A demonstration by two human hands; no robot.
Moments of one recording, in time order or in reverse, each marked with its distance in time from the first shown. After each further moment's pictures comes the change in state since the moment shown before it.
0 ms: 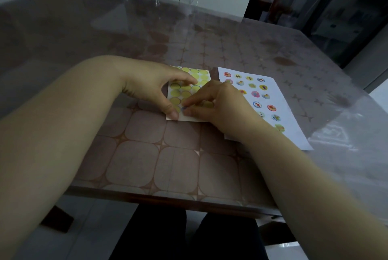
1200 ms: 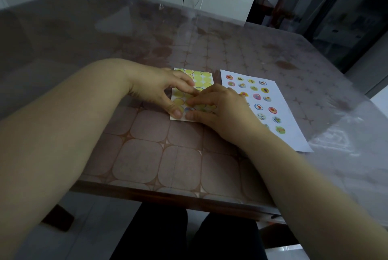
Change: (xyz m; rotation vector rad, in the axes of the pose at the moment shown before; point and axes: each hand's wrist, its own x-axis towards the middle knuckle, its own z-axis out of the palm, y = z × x) left_hand 0.002 -0.004 0.003 0.058 -0.054 0.035; right_hand -0.005 0.001 0.004 -0.155 0.031 -0.036
